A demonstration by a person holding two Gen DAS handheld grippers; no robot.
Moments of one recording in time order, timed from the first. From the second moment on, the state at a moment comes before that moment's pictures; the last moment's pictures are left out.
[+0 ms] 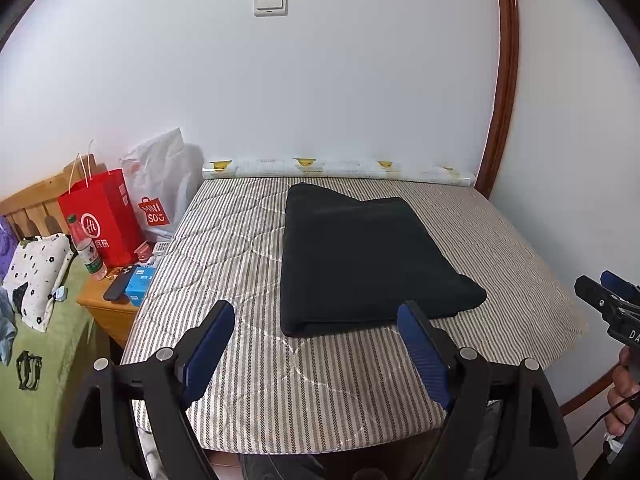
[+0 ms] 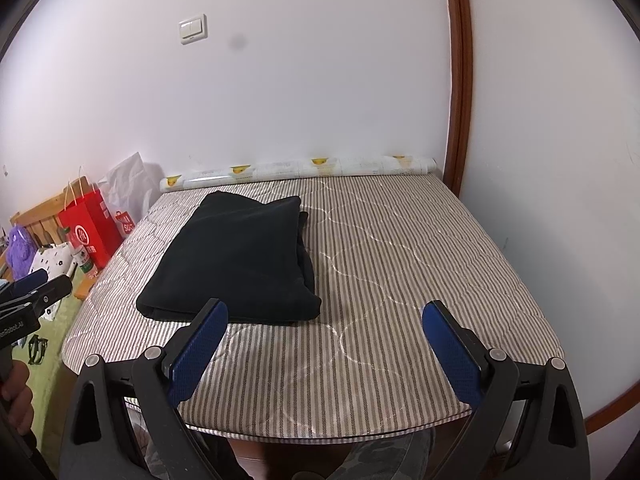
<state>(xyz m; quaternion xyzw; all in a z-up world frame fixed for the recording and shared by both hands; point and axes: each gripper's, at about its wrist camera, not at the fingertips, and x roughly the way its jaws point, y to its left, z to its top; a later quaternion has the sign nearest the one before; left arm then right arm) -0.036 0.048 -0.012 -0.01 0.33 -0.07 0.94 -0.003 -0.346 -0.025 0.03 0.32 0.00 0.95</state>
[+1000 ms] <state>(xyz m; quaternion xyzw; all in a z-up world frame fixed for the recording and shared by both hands) -0.036 0.047 -0.009 -0.01 0.33 -0.06 0.94 -0.007 -0.342 -0.021 0.02 0.32 0.00 0.95</state>
